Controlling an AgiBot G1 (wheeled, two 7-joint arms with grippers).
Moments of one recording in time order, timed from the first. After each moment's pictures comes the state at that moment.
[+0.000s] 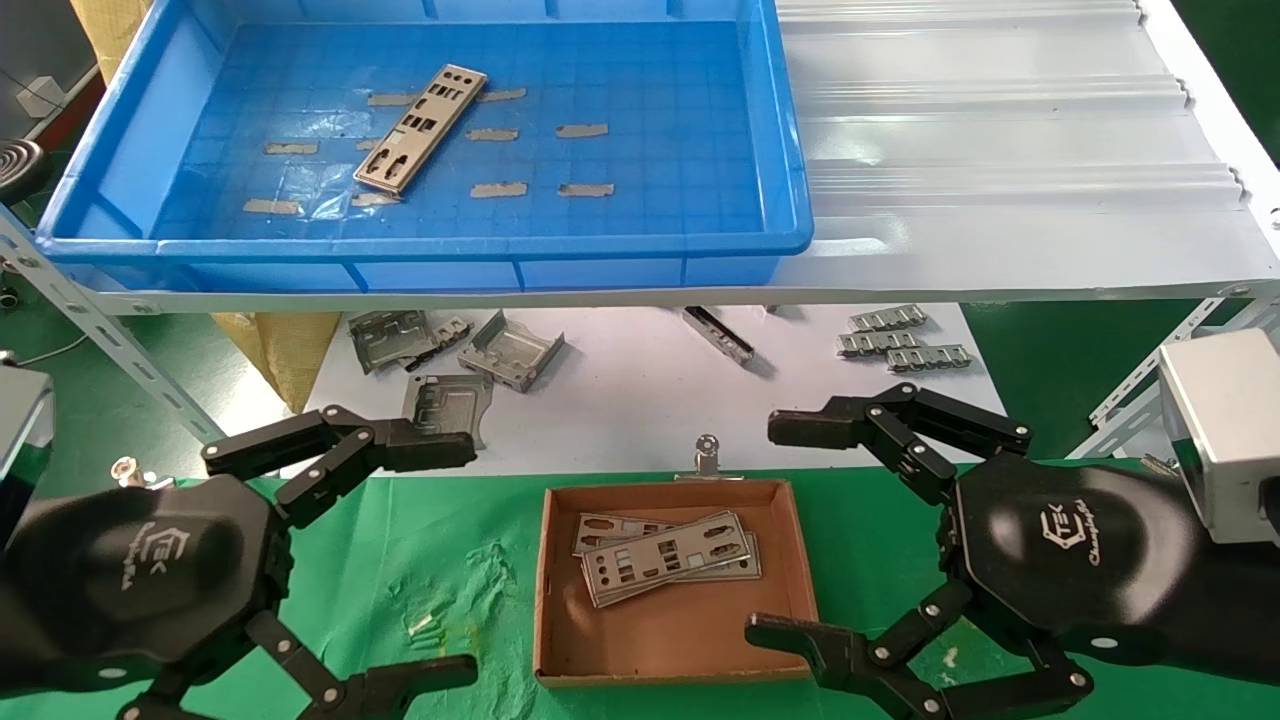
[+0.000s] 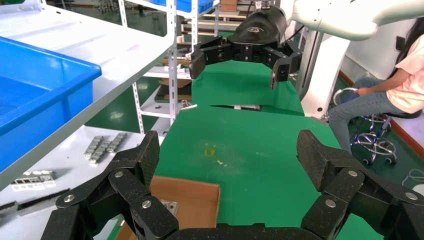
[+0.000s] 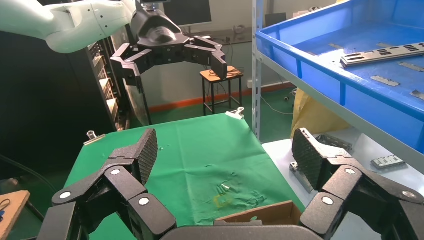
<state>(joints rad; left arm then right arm) -1.07 0.61 0.27 -1.29 0.73 1.50 -0.19 1.10 -0.56 -0.40 1.25 -0.64 -1.44 0.12</state>
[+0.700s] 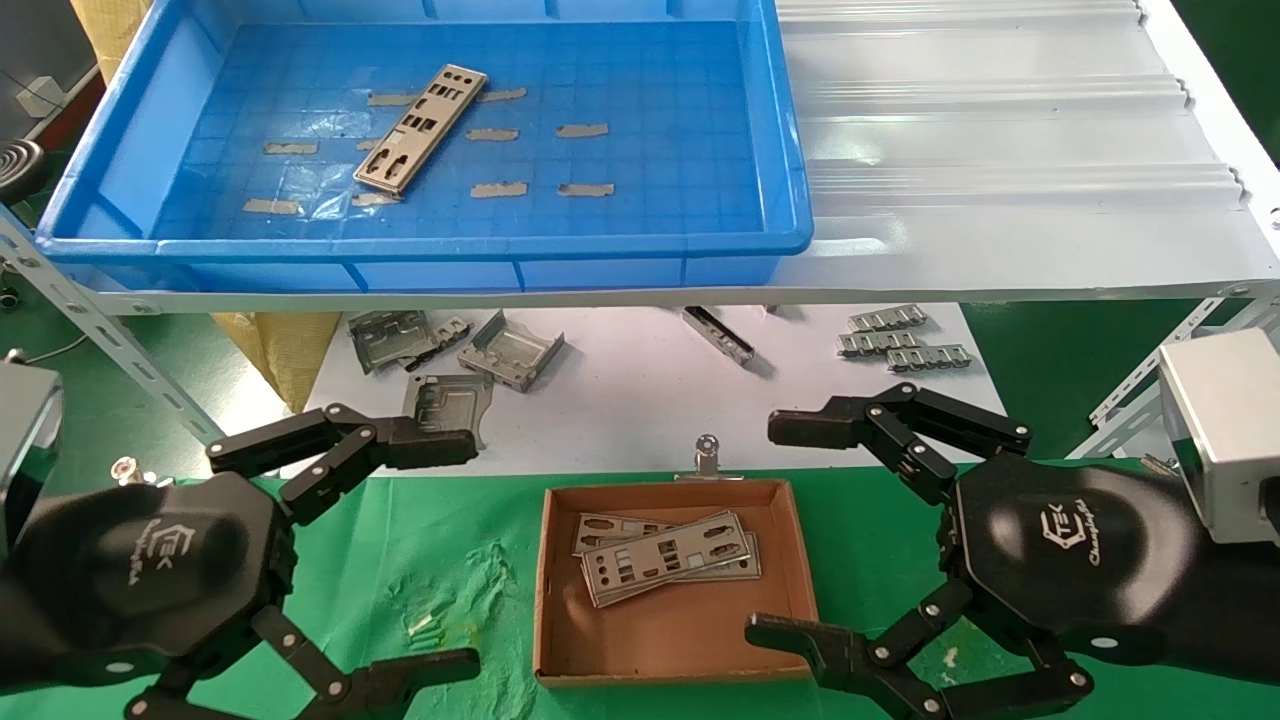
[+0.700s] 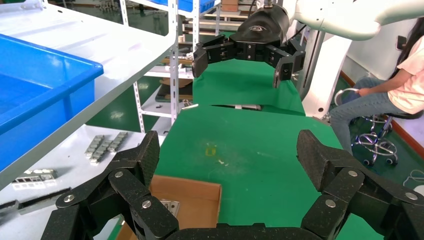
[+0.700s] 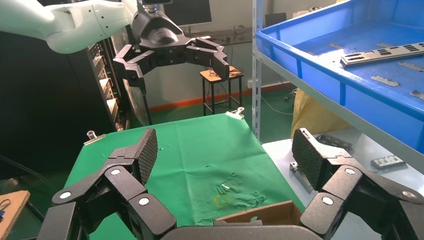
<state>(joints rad) -1.07 0.61 0.28 -1.28 0.73 1.50 -0.19 1.10 -0.56 -0.40 1.25 -0.64 -1.44 0.12</state>
